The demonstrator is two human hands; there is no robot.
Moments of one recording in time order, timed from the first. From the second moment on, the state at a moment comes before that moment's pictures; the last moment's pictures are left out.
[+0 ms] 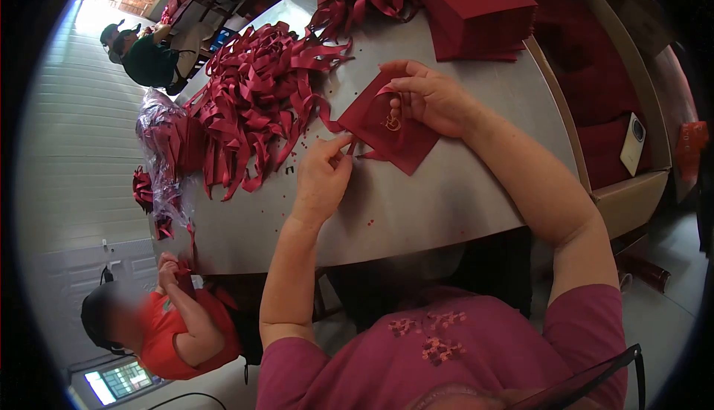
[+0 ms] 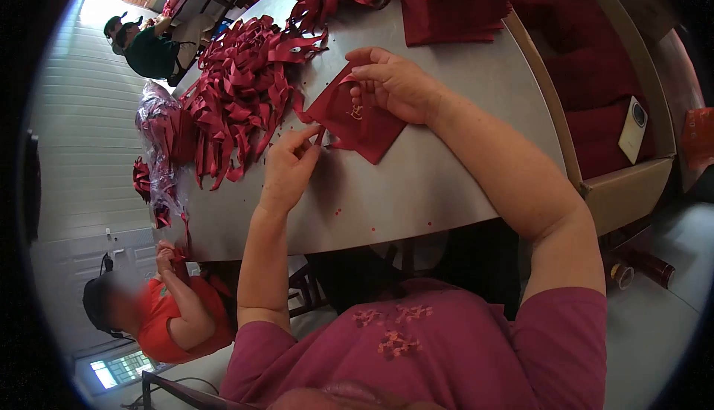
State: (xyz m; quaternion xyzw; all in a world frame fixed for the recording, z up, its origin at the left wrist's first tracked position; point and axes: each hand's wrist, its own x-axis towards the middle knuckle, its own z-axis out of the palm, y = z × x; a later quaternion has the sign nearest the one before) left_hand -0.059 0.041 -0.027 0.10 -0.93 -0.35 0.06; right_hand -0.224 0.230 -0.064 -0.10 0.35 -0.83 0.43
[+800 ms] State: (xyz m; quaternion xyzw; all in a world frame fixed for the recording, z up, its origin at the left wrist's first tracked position) left_hand -0.038 0.049 -0.031 -0.02 -0.96 -0.25 0.09; right_hand -0.214 0.232 -0.056 -0.18 0.46 -0.78 0.39
